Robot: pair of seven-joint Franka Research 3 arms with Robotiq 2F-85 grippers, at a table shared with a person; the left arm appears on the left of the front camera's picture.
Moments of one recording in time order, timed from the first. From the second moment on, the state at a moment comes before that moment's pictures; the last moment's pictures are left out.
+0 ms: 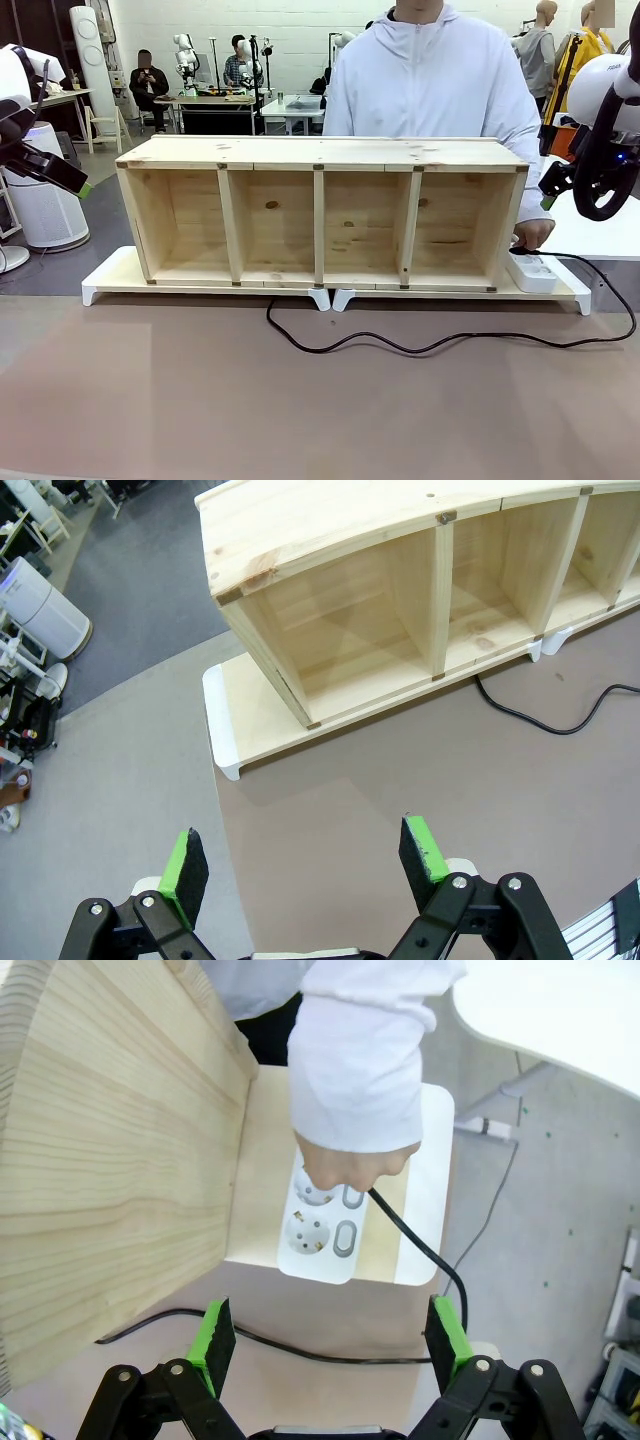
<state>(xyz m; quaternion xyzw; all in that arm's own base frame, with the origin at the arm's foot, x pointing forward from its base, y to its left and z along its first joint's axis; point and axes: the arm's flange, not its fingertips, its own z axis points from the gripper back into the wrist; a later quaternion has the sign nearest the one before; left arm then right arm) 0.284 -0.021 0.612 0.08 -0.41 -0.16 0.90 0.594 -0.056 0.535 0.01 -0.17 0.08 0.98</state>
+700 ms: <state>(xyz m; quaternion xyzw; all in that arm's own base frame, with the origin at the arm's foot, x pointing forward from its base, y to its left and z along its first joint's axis) 0.284 -0.021 0.612 0.08 -0.41 -0.16 0.90 0.594 -0.056 0.535 0.01 -0.17 0.08 0.98</state>
